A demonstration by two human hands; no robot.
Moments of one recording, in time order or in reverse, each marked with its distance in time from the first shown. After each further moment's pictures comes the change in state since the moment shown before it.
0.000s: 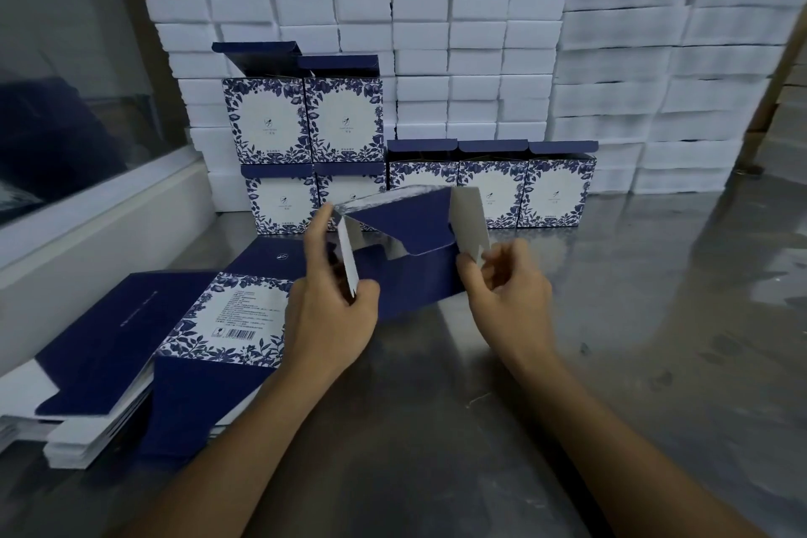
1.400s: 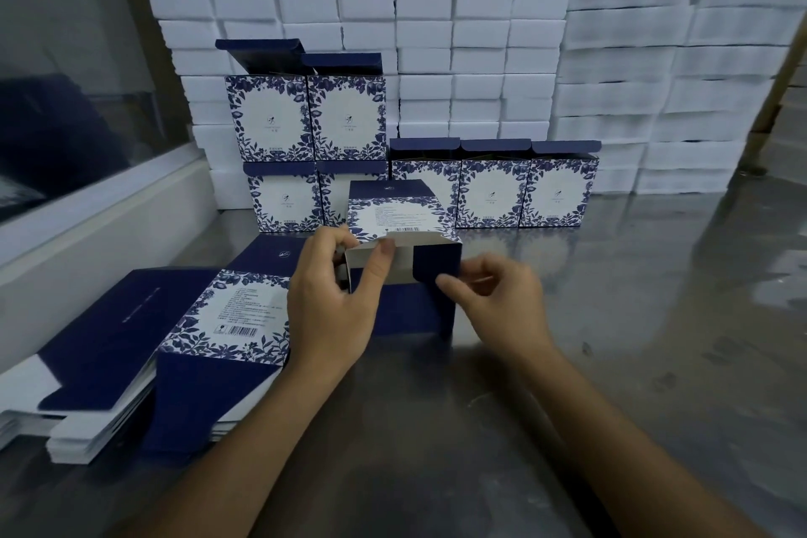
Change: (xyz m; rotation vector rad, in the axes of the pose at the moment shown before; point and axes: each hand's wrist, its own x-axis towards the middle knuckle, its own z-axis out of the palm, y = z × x) left_hand 0.001 0.007 0.003 -0.062 0.116 0.073; right_hand 0.002 -0.001 0.001 0.032 -0.201 0.046
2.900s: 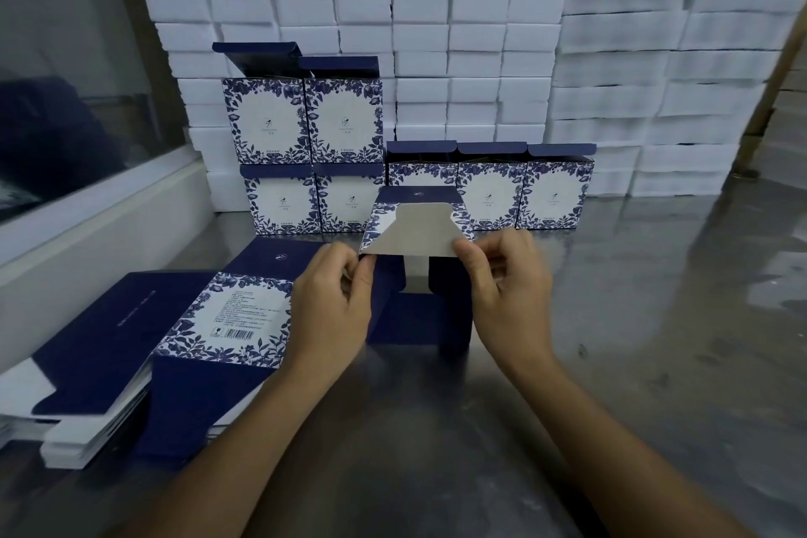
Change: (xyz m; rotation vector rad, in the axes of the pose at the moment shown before) left_hand 0.004 -0.011 0.001 0.148 -0.058 0.144; right_hand -0.004 -0.018 -0.002 0.024 0.255 -0.302
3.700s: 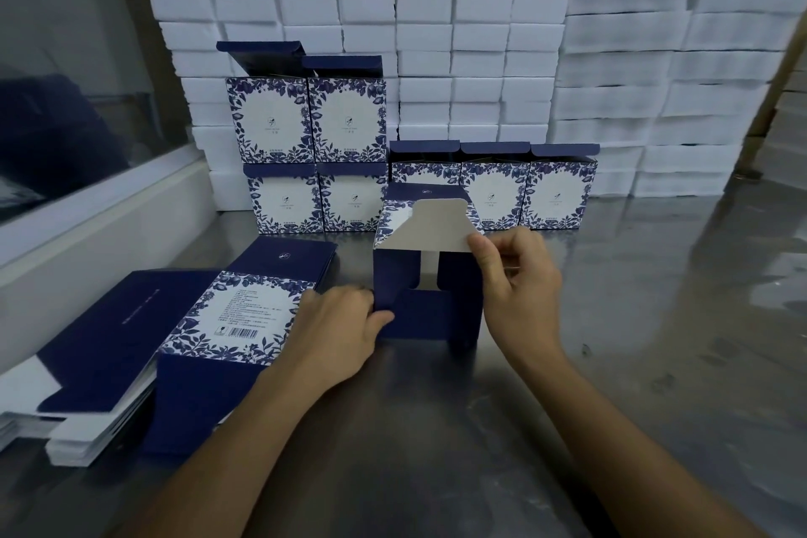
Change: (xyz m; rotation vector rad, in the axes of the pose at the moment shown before) left_hand -0.004 -0.010 -0.007 0.491 -0.532 0.020; right_hand 0.003 0.000 -0.004 0.028 -0.017 0.126
